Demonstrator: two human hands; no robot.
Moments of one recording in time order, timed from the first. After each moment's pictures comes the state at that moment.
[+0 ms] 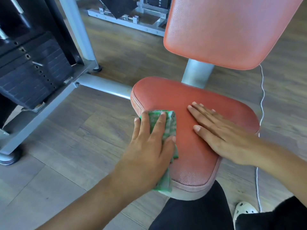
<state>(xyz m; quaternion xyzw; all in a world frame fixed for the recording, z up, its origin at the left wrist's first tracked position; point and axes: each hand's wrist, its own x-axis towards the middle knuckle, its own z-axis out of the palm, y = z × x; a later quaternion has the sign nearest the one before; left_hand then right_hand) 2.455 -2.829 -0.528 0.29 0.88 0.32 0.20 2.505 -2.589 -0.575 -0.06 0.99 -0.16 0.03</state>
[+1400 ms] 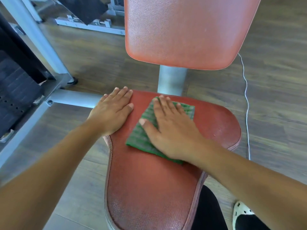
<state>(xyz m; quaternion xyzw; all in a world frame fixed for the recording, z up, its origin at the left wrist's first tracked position) 2.296 -2.754 -0.564 0.39 0.91 0.13 0.12 2.442 -2.636 -0.540 0.16 0.97 -0.15 0.10</state>
